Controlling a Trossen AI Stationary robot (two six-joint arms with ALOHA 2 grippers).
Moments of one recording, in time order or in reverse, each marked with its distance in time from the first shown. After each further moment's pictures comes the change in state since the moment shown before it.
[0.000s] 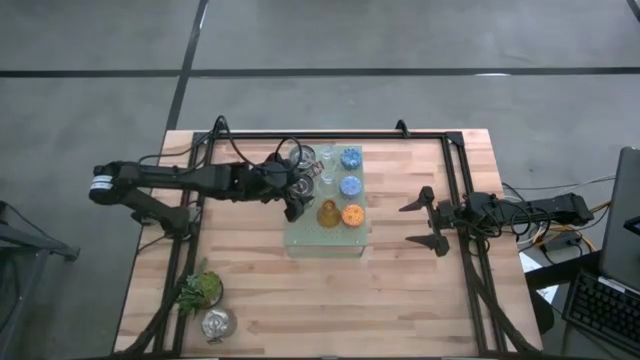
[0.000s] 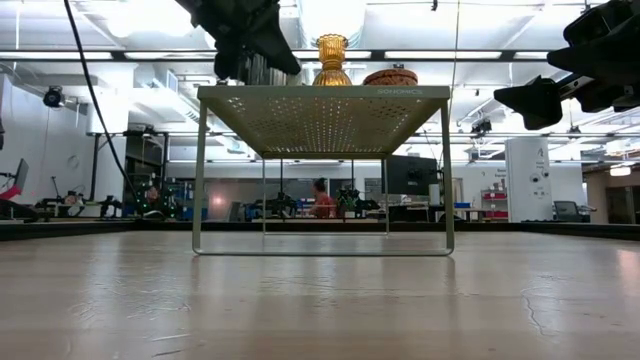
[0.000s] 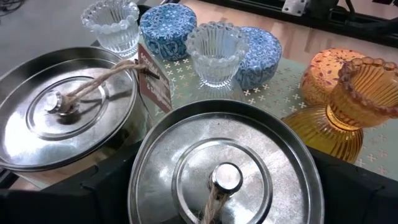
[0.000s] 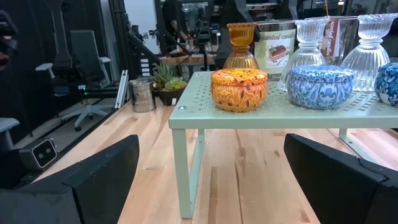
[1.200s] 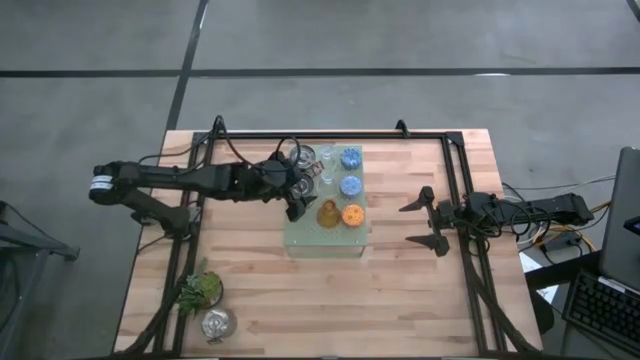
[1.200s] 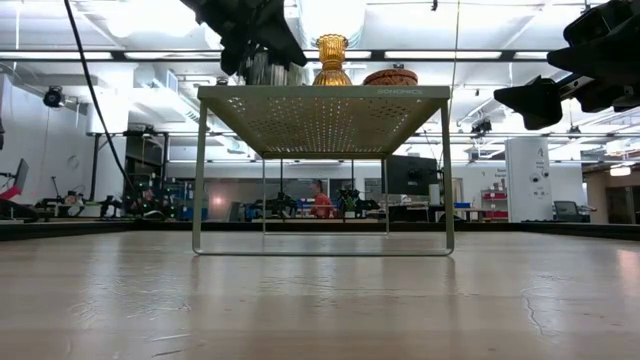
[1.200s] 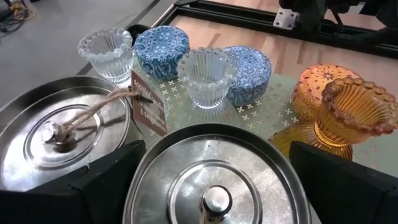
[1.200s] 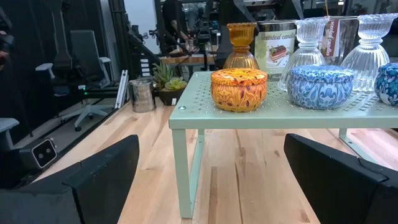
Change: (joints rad) left arm -0.001 -0.001 -0.004 0.067 0.003 0.051; right arm 0.000 0.000 0.000 0.000 0.000 0.000
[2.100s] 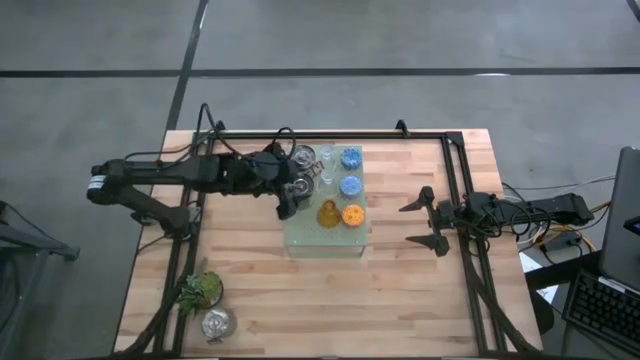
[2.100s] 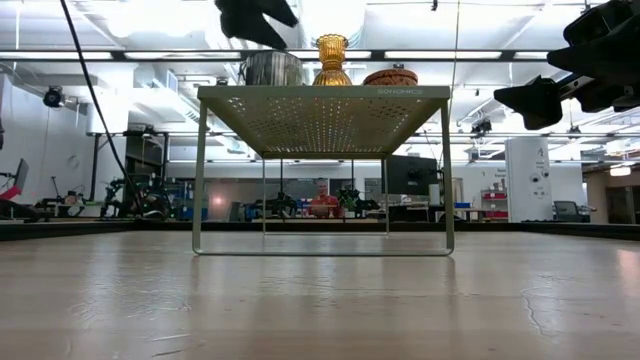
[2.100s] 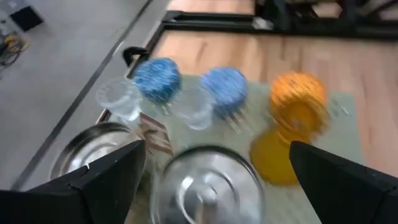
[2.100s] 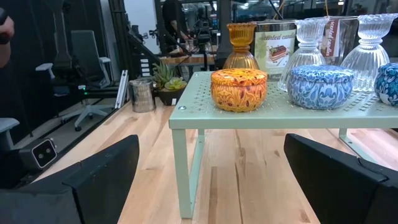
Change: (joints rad) left arm -0.026 -0.019 0.193 -0.227 0.018 0.130; right arm 0.000 0.000 0.000 0.000 0.000 0.000
